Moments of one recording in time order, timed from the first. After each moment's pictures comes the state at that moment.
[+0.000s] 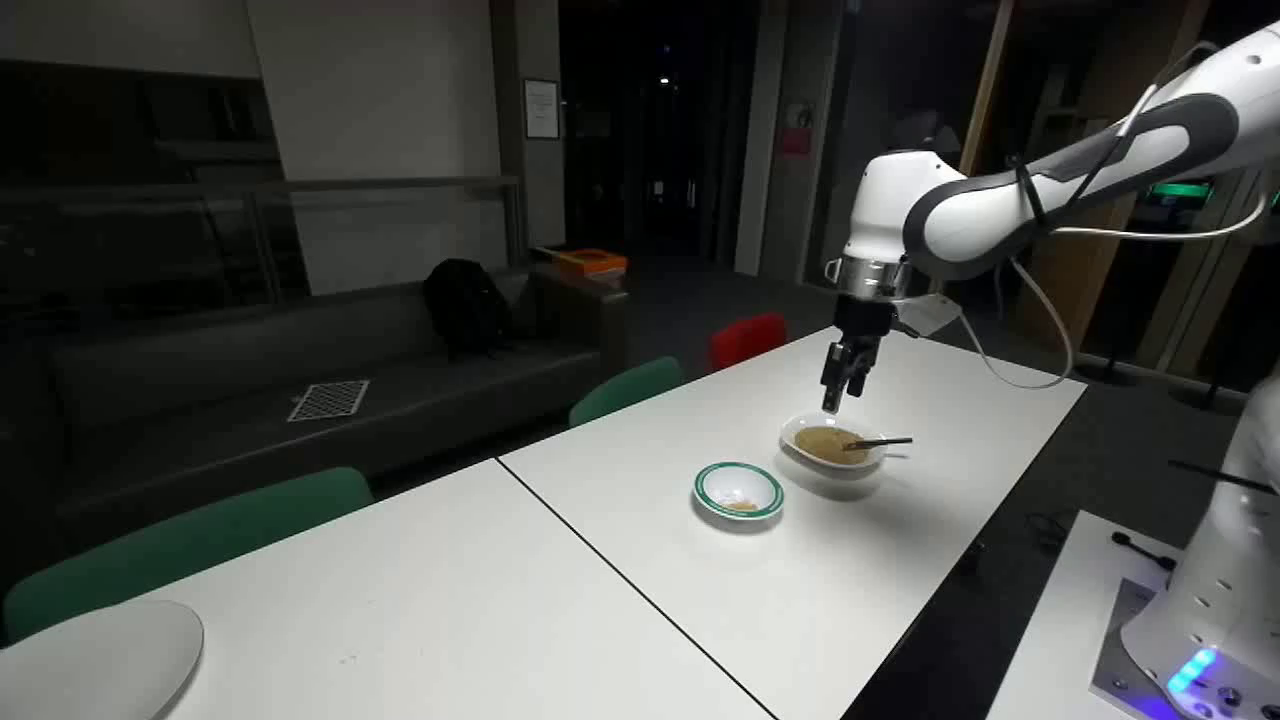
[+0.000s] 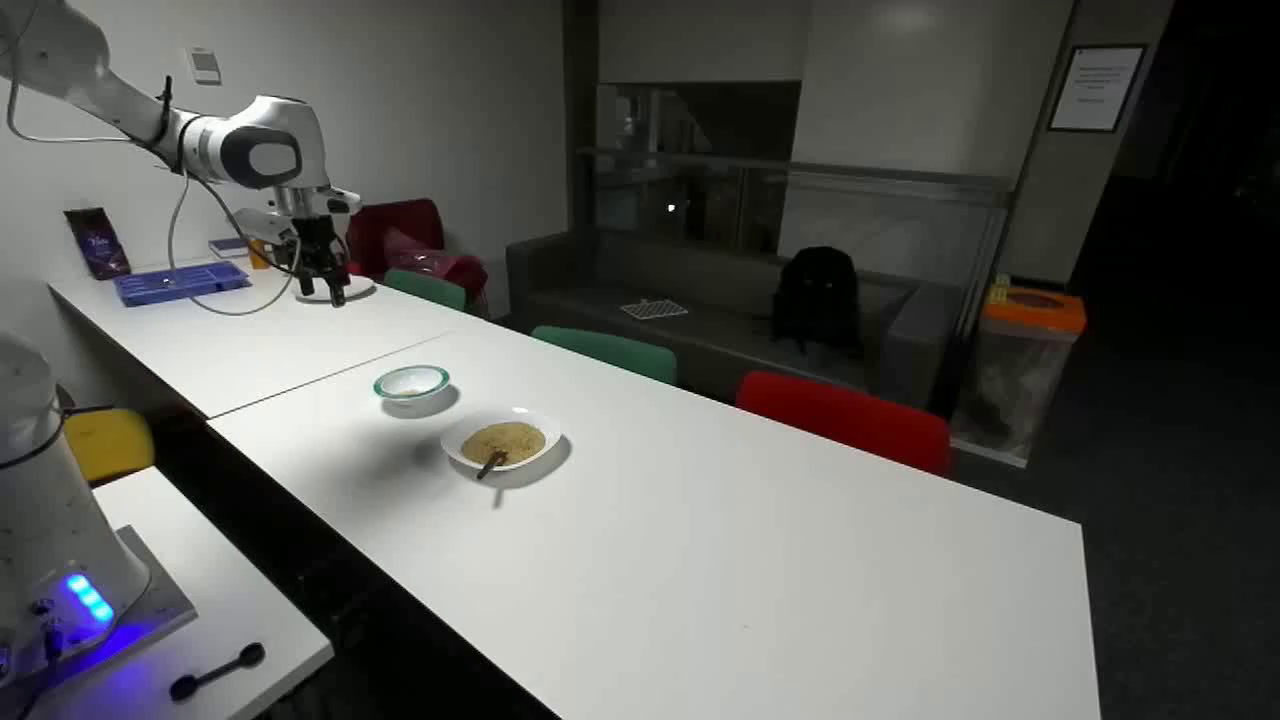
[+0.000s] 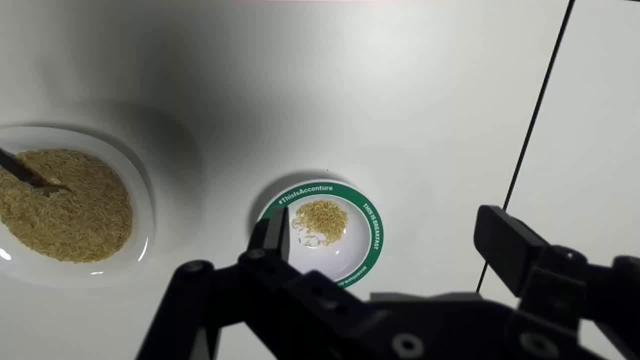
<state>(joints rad) 0.13 -0.23 0.16 -2.38 0.12 2.20 0.13</state>
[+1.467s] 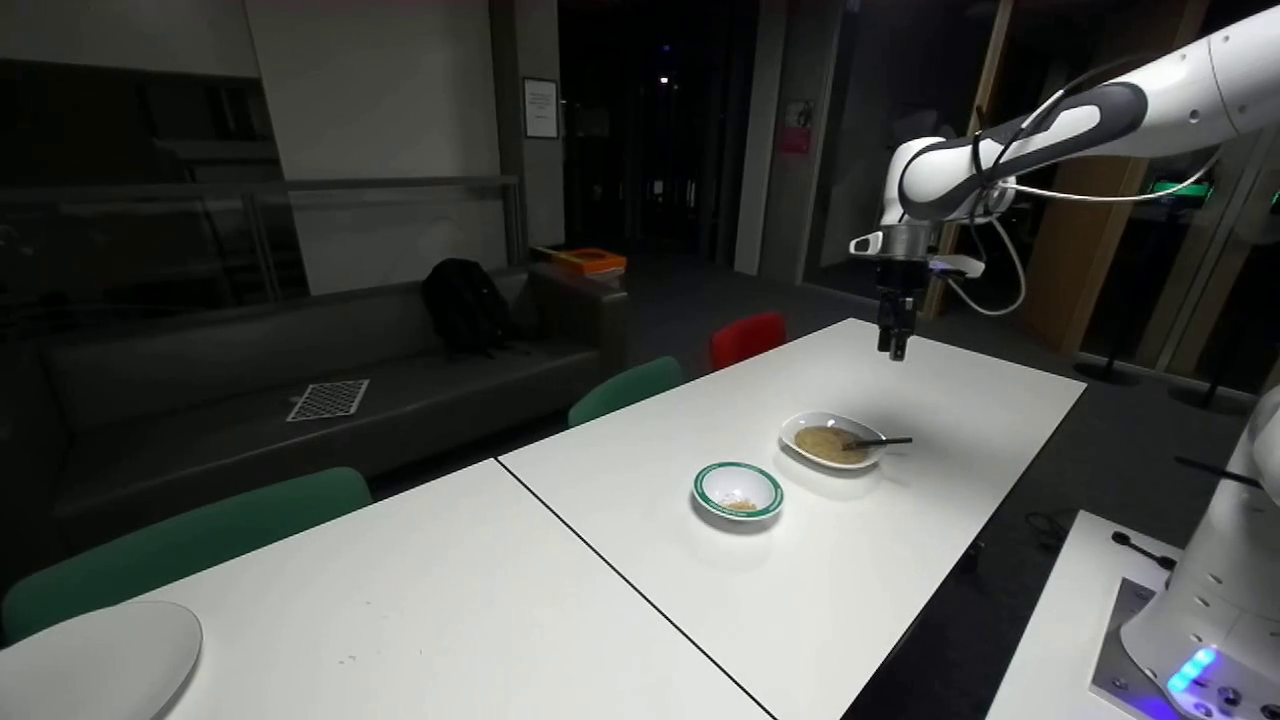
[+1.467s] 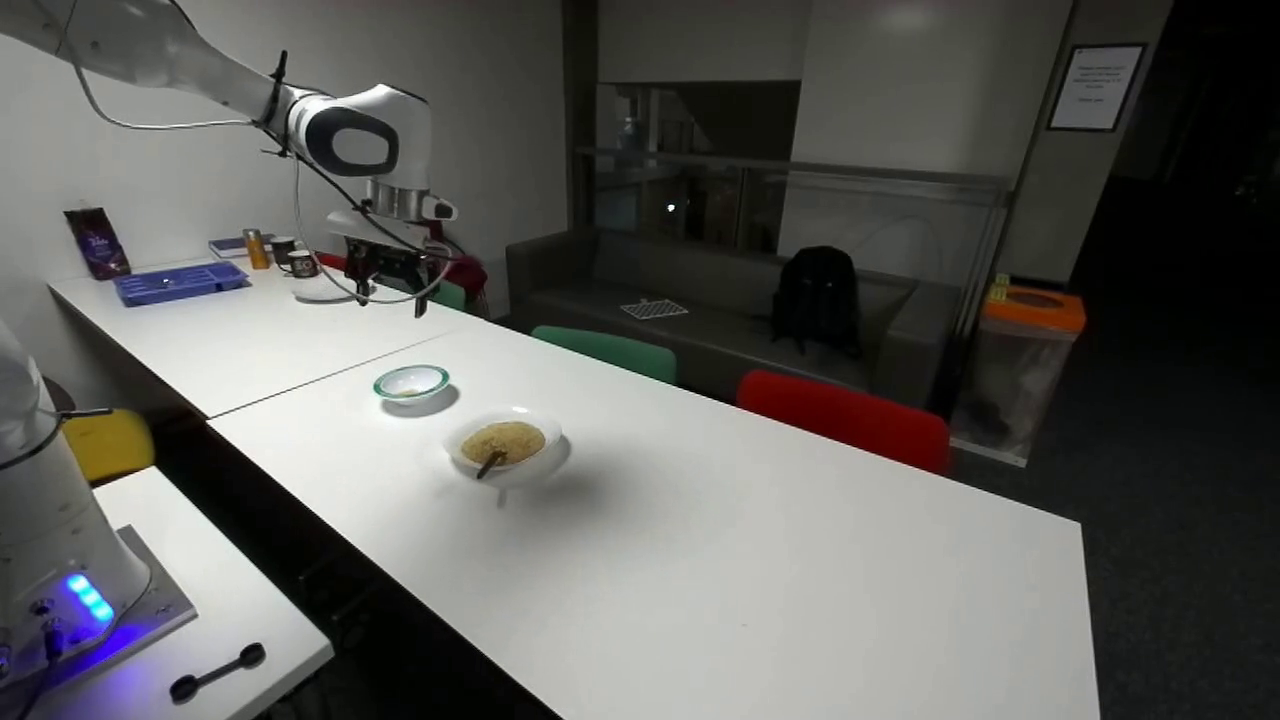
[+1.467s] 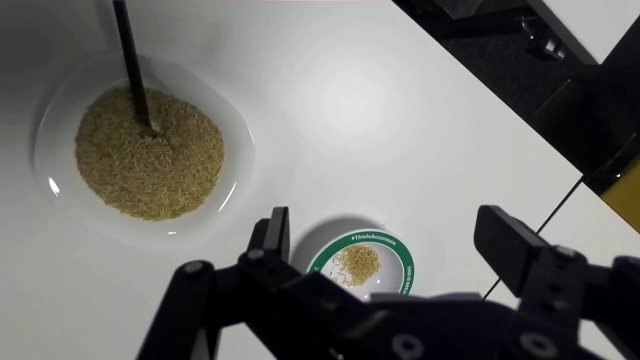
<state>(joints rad) -0.02 -0.13 -0.13 -2.20 0.12 1.93 -0.79</state>
